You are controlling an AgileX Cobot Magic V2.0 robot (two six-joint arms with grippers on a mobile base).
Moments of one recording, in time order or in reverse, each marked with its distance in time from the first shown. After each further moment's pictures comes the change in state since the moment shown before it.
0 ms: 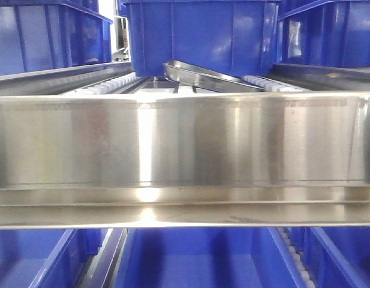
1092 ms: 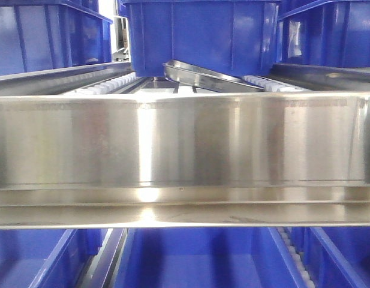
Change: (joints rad) left arm -0.001 0.000 -0.001 0.052 -0.062 0.000; right arm 0.000 0.000 0.000 -0.009 -0.020 -0.002
